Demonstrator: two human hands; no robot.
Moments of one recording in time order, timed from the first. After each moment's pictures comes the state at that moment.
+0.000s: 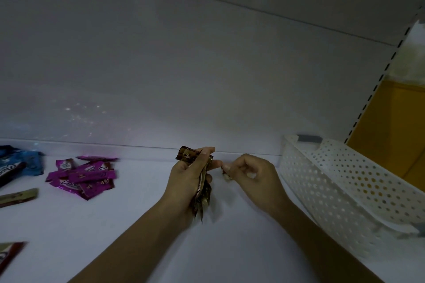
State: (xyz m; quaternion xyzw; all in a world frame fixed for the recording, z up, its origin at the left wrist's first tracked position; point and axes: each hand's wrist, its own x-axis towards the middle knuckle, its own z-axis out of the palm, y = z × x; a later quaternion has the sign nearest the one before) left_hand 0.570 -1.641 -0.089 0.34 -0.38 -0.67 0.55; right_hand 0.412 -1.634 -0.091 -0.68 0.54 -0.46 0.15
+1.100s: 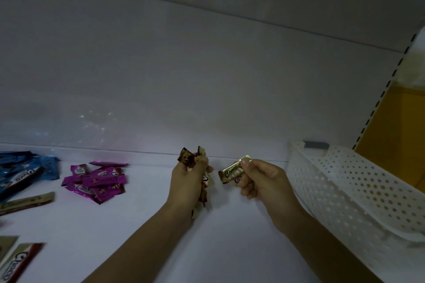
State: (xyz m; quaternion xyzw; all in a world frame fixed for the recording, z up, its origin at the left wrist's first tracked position) left_hand 0.574 -1.656 -0.098 0.44 -0.42 -0.55 0.57; right_hand 0.422 -1.618 -0.075 -0.53 0.52 -0.55 0.38
